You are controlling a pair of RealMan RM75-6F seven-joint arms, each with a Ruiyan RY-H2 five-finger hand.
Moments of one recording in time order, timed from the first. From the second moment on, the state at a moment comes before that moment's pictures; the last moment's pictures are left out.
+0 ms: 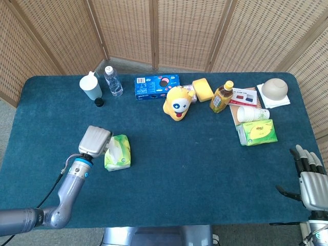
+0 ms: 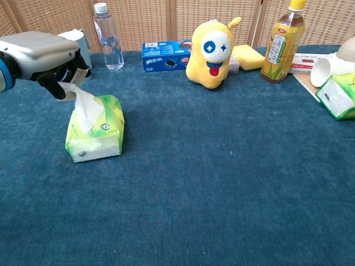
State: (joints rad) left arm -0.76 -1.45 -0.13 -1.71 0.89 1.19 0.82; right arm 0.04 -1.08 0.08 -1.70 -1.45 1.48 -0.06
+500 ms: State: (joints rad) left arm -0.70 -1.26 -0.14 -1.91 1.11 1.29 0.70; right arm 0.04 -1.08 0.08 -1.70 -1.45 1.48 -0.06
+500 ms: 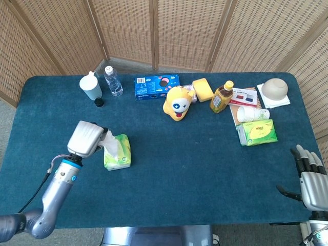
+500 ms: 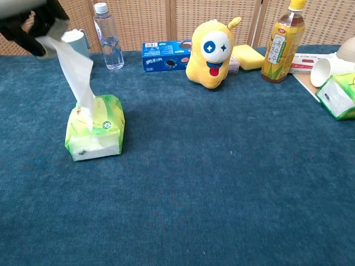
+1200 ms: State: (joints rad) left arm -0.47 -0.99 0.14 -2.07 1.72 1.25 0.50; right arm 0.05 -1.10 0.07 -1.70 -1.45 1.47 -0.12
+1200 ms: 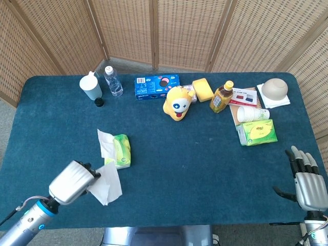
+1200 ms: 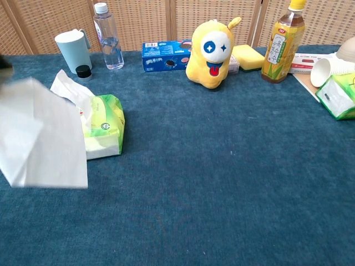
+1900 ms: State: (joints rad) left arm -0.44 -0.95 0.20 -1.97 1.47 1.00 0.58; right arm 0.05 -1.10 0.06 -1.71 -1.44 1.46 -0.12
